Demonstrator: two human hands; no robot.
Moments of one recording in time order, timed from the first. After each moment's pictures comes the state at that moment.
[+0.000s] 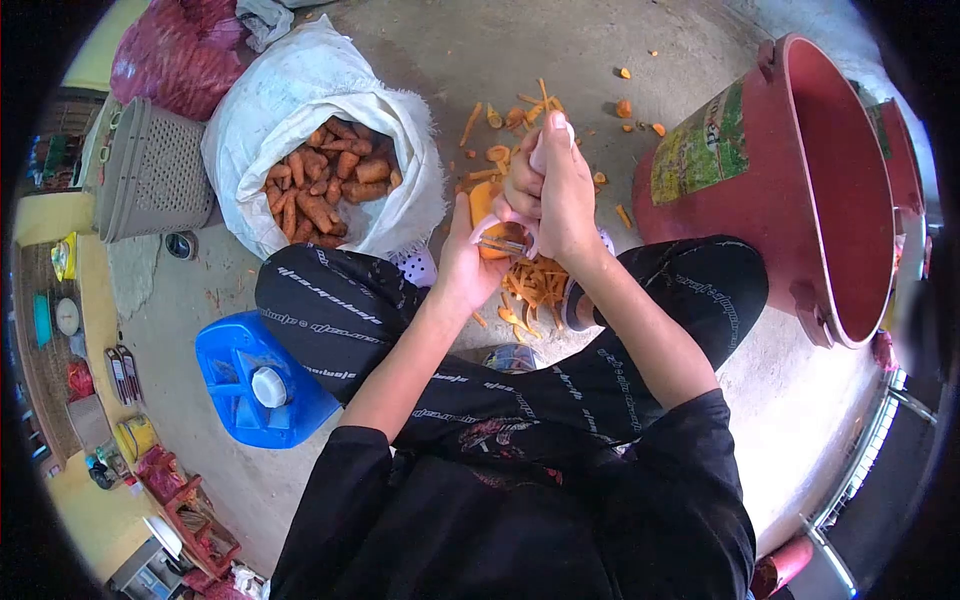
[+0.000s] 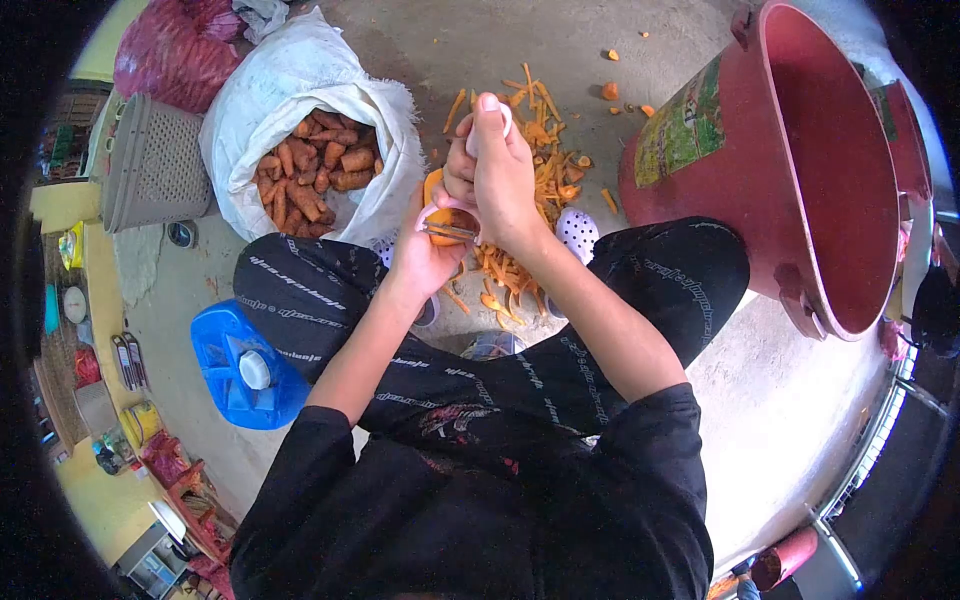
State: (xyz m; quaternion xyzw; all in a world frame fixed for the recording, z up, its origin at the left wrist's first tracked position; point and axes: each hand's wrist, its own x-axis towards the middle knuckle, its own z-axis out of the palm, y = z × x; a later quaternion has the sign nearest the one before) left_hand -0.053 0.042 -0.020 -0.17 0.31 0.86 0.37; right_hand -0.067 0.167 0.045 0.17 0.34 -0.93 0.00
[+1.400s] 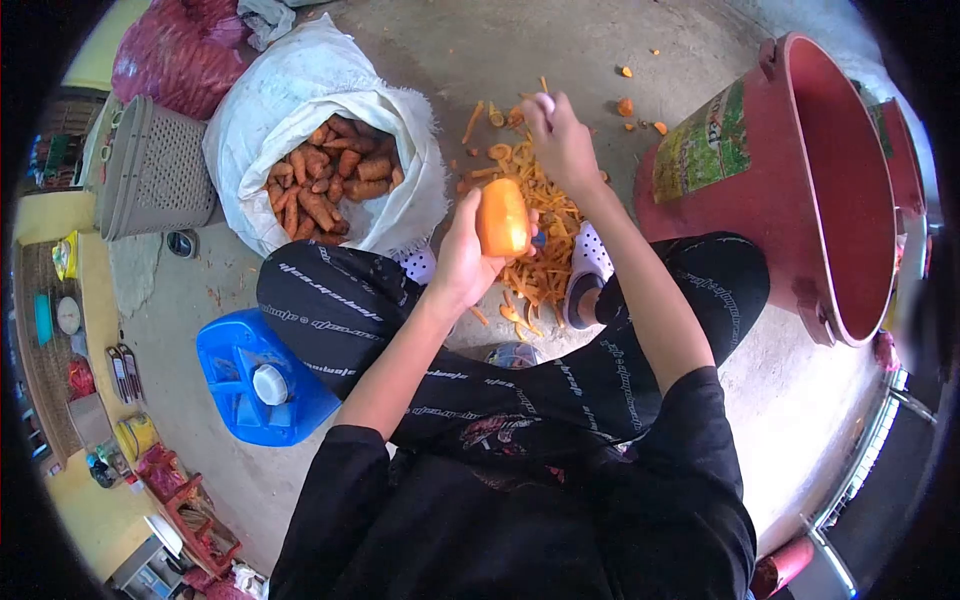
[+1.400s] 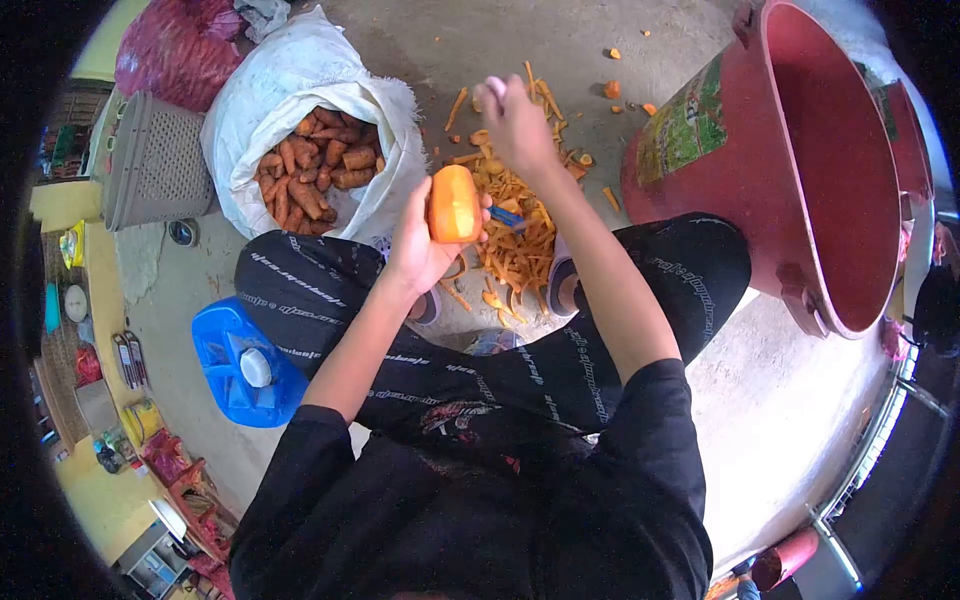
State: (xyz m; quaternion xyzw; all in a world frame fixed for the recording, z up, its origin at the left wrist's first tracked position) left_hand -0.055 0.045 -0.008 -0.14 0.37 0.84 0.36; right_hand -0.127 0.213 -0.050 0.07 0.87 -0.45 -0.18
